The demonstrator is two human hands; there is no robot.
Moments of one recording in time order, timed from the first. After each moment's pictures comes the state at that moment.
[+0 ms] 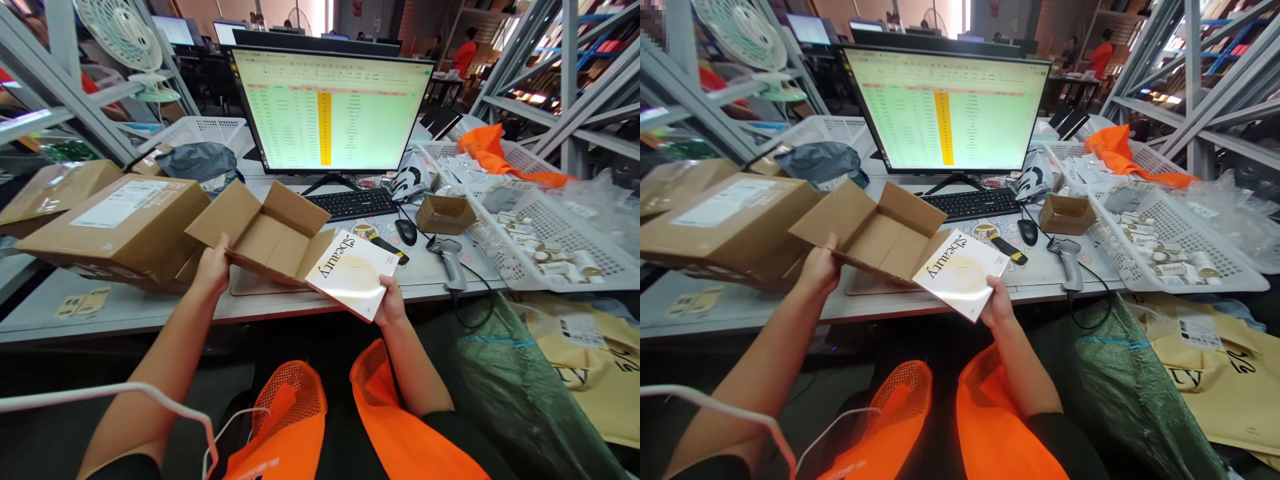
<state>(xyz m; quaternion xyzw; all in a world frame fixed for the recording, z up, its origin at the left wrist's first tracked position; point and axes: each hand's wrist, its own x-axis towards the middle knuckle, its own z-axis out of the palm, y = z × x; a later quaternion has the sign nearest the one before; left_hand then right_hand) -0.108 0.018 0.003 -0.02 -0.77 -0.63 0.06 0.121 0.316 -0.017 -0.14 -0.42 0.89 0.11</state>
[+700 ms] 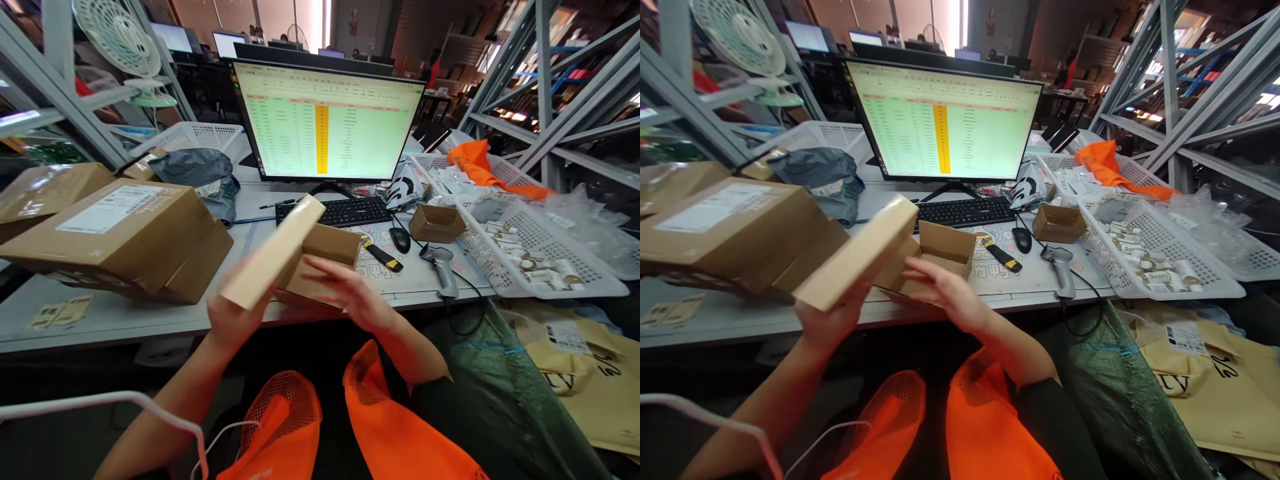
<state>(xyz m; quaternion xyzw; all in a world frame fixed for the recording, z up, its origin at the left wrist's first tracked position) 0.013 0.052 0.036 -0.27 -0.75 -0.53 0.30 0.109 0.293 0.069 0.15 -0.61 0.78 0.05</state>
